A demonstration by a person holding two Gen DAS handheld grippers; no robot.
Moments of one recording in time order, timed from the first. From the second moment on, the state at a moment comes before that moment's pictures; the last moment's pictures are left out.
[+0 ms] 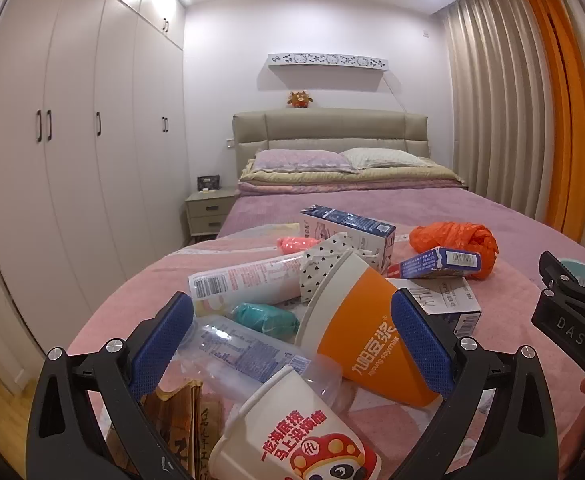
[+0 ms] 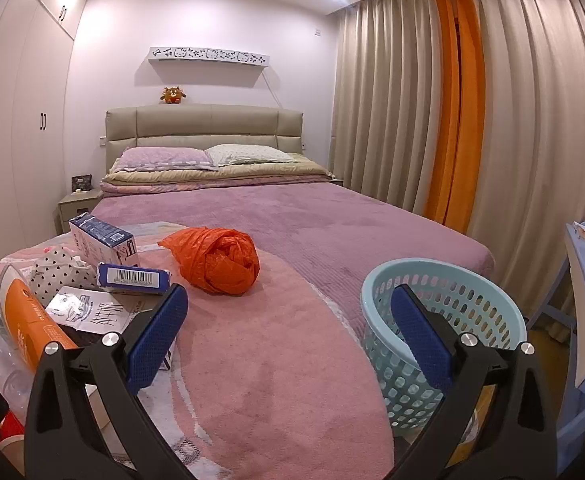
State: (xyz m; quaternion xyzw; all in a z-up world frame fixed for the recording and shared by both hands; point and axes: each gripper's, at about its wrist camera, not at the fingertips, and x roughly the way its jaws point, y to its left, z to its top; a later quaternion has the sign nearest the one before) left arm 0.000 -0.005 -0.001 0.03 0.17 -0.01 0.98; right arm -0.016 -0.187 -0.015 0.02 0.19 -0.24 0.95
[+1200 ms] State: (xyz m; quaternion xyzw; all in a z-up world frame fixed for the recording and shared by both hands) left arm -0.002 -0.004 0.002 0.03 0.17 -0.02 0.99; right arm -0.016 -0.186 -0.015 0.02 0.19 -0.24 0.95
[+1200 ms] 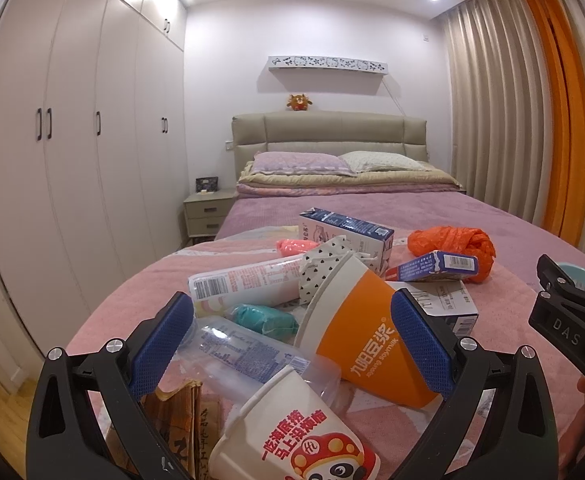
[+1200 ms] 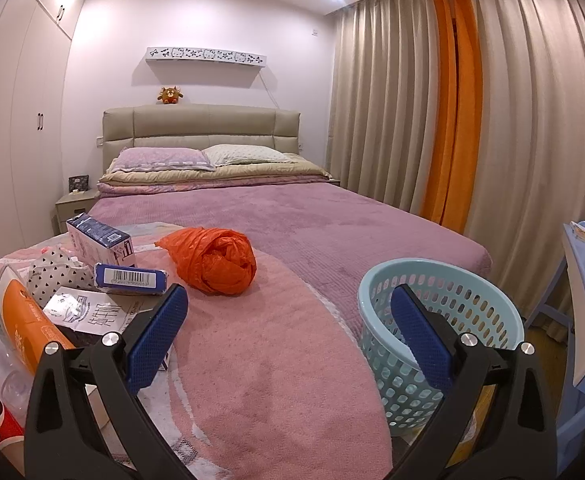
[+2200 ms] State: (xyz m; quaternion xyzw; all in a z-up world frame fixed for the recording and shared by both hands) left arm -0.038 0.037 0.029 -0.01 0.13 -0.02 0.99; right arm -0.031 -0.178 -0.008 0.01 0.15 -0.25 0.96
